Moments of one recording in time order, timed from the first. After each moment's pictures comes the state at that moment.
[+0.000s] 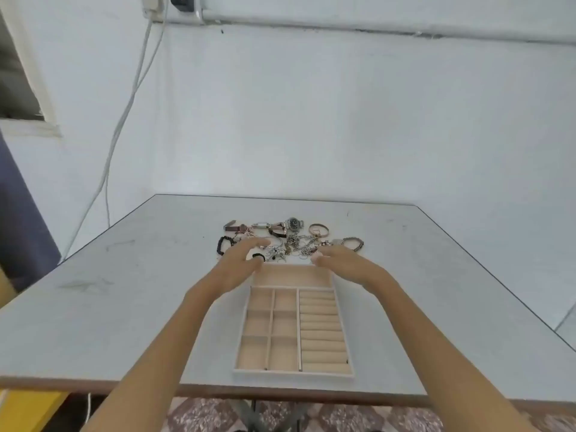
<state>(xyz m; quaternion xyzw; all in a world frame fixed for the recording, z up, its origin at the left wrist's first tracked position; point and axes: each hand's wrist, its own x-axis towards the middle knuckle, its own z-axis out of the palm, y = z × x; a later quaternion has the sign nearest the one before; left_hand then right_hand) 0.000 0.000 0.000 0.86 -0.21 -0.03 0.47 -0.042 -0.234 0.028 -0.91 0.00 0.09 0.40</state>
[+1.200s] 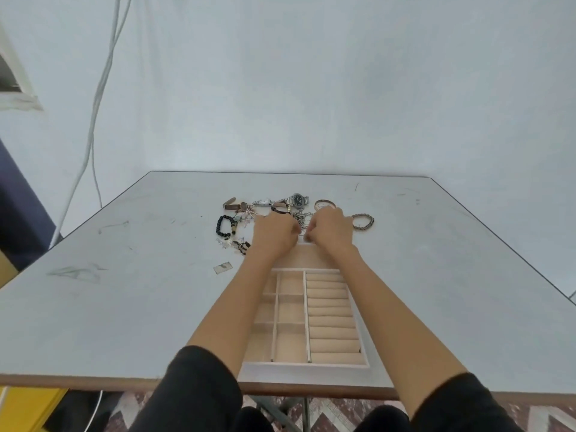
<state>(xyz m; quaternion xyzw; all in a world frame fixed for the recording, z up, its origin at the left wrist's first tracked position) 0.048 -0.079 -0.002 0.97 -0.20 0.08 0.11 0.036 -0.200 -0.003 -0.98 0.08 -0.12 0.15</state>
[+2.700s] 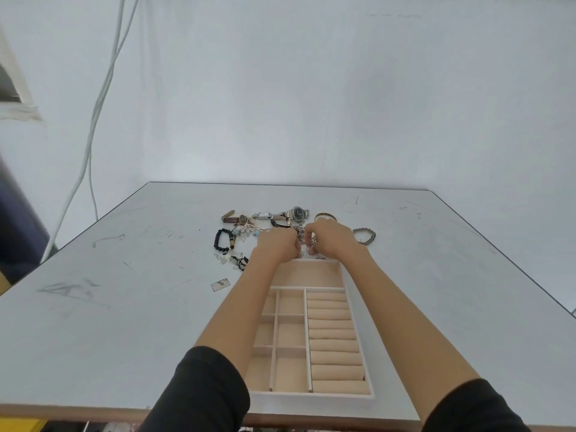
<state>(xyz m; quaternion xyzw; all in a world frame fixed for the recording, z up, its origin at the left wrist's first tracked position) 0.080 -0.088 -0.005 0.98 -0.18 -0.02 0.09 0.058 -0.219 0.006 -1.00 -0.04 -0.02 0.07</state>
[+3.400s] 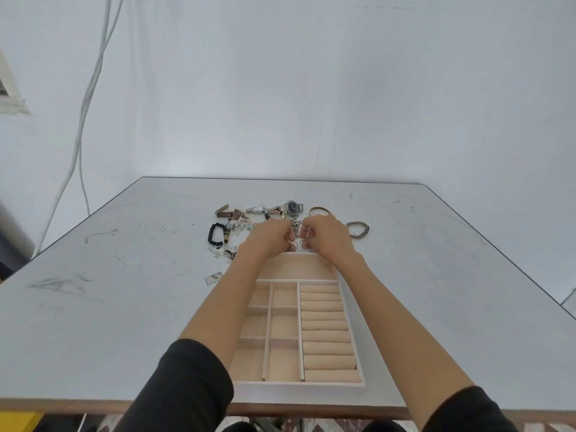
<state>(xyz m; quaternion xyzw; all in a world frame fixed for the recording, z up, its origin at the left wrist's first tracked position) 0.083 -0.078 -0.008 0.96 -0.23 0.00 0.15 0.042 -0.220 -0.007 -0.97 -0.01 -0.12 0.19</state>
